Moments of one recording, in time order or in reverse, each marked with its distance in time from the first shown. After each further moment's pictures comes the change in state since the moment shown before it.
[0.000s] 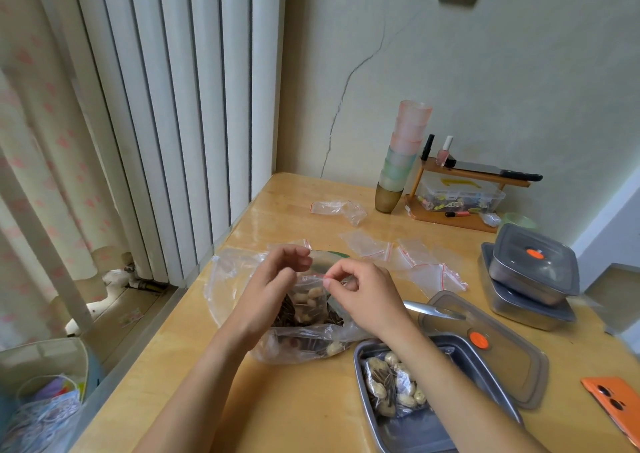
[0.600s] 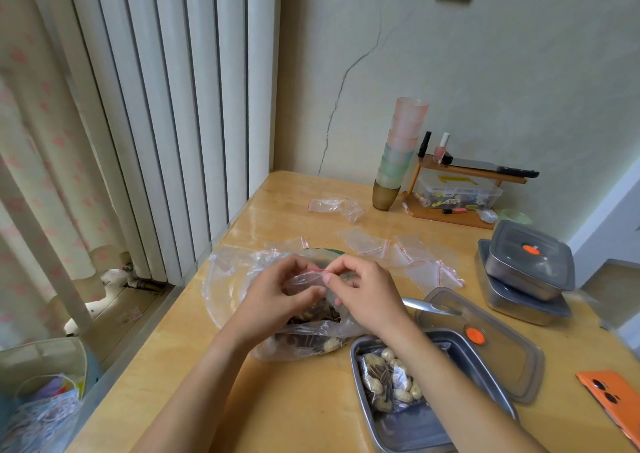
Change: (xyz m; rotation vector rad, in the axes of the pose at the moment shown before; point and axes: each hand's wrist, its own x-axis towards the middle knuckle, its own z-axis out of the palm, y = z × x) left_hand 0.002 -0.009 0.006 0.177 -0.096 0.033; right_hand -0.006 0.000 -0.002 0.129 0.023 0.079
